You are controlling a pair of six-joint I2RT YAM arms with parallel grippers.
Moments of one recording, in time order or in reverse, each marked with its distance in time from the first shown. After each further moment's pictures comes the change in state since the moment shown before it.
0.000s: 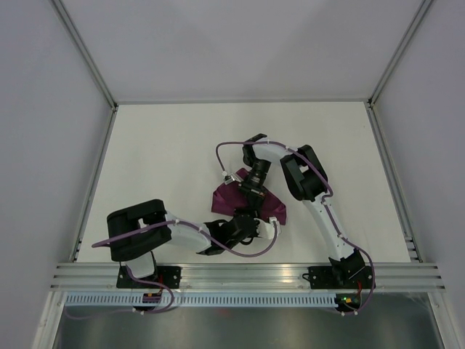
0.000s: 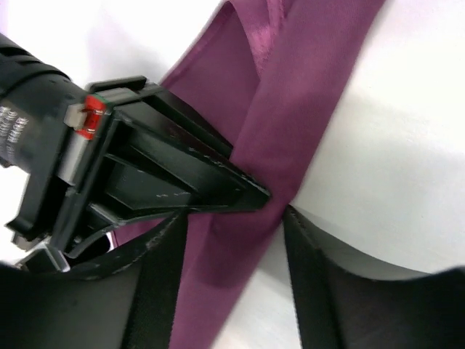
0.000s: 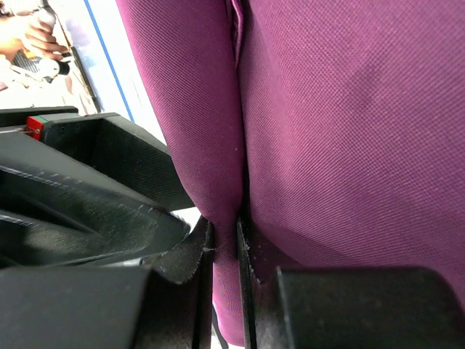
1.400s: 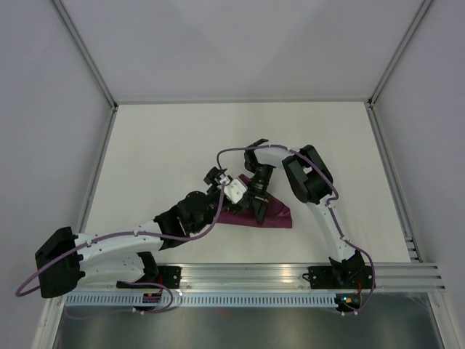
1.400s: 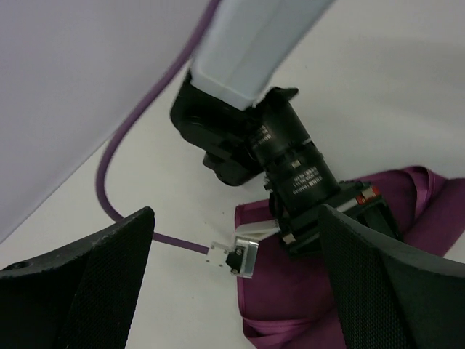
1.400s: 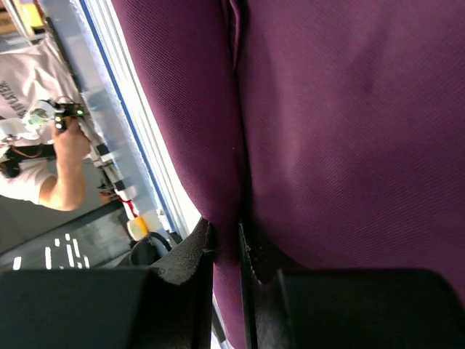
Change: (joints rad) left arm 0.183 -0.651 -0.038 -0.088 0.039 -0.220; right arm 0.021 -0.119 -0.195 0.078 0.047 -0.024
